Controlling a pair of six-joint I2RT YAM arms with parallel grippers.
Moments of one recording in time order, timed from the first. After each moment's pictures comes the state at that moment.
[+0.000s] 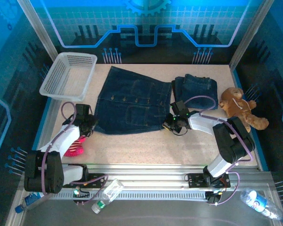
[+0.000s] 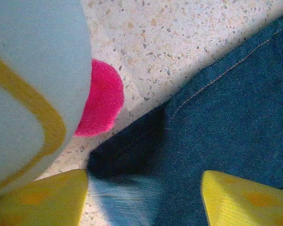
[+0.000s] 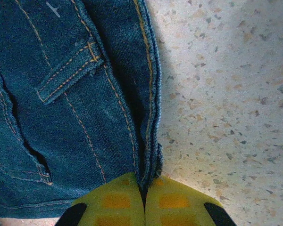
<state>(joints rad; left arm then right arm) 0.00 1.22 0.61 -0.45 -0.04 -1.11 0.44 1.62 0.80 -0.28 -0.24 1.04</state>
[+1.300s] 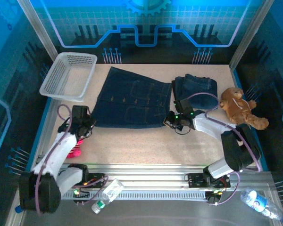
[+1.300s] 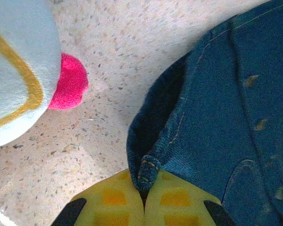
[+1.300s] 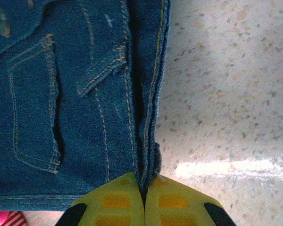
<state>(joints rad) -0.04 0.97 0.63 -0.58 -0.08 -1.12 0.42 1.48 0.80 -0.33 -0.28 0.96</state>
